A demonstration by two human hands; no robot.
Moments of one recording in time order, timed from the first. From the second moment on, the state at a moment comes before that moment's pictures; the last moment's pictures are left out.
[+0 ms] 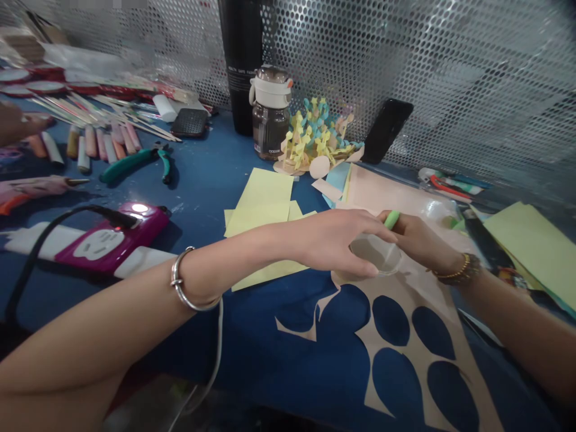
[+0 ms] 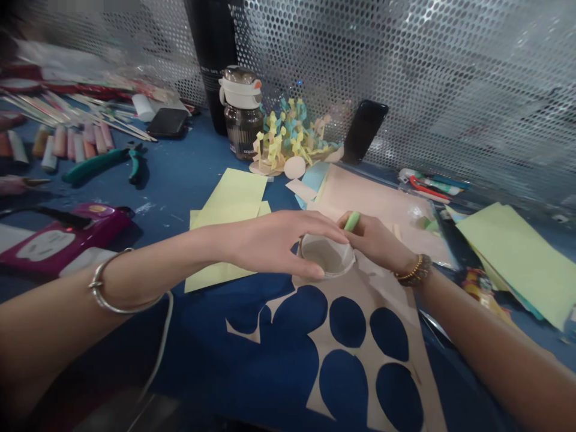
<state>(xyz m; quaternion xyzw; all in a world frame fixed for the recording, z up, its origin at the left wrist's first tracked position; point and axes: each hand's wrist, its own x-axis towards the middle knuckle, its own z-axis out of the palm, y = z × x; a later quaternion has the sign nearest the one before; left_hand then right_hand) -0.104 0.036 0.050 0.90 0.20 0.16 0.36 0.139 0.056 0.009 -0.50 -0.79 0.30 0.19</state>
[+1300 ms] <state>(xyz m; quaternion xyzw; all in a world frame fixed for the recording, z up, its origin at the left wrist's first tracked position) -0.104 0.035 0.051 0.90 0.19 0.16 0.35 0.079 0.096 0.023 -0.41 -0.80 0.43 0.13</state>
